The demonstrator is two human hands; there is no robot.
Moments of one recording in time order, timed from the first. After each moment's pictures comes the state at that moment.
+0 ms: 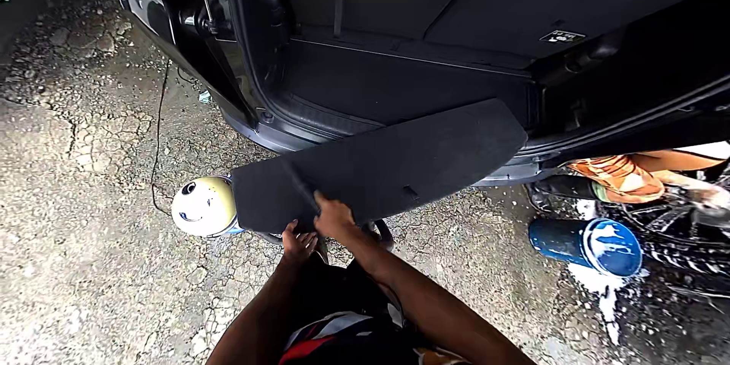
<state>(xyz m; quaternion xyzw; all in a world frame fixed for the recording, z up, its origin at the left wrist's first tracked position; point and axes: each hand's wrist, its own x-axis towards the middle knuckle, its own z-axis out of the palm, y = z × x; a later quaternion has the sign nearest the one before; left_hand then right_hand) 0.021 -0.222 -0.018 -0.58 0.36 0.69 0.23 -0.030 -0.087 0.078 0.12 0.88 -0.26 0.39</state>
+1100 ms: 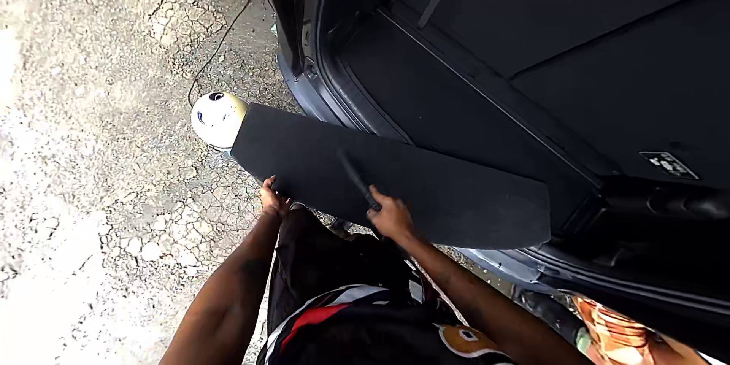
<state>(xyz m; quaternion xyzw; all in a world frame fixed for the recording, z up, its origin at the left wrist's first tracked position) 0.036 -0.156 -0.006 -0.62 0.28 0.73 -0.04 -0.043 0.139 0.073 -0.04 0.91 -0.17 0.38</state>
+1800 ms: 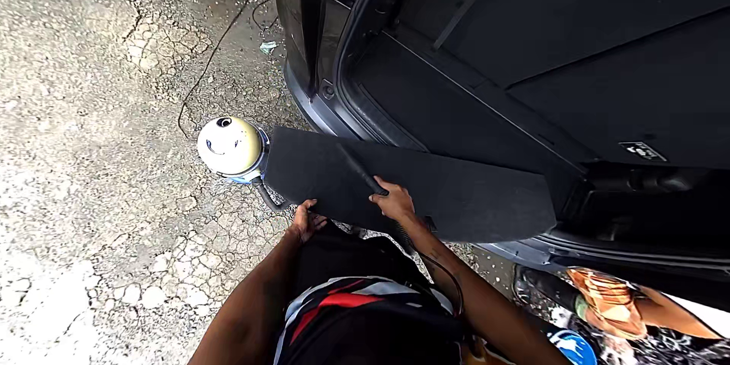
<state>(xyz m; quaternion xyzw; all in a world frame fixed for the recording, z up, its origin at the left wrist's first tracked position) 0.037 -0.243 -0.031 -0.51 0.31 0.75 0.27 -0.062 -0.011 0.065 0.04 0.91 -0.20 0.37</state>
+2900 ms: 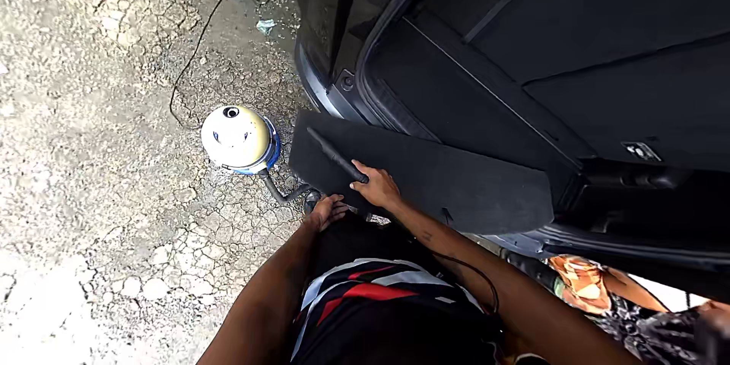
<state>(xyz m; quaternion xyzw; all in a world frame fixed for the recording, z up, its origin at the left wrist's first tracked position) 0.017 -0.280 -0.043 -0.43 0.34 0.75 0.36 -0.083 -0.144 0.066 -0.07 0.91 -0.15 0.37</state>
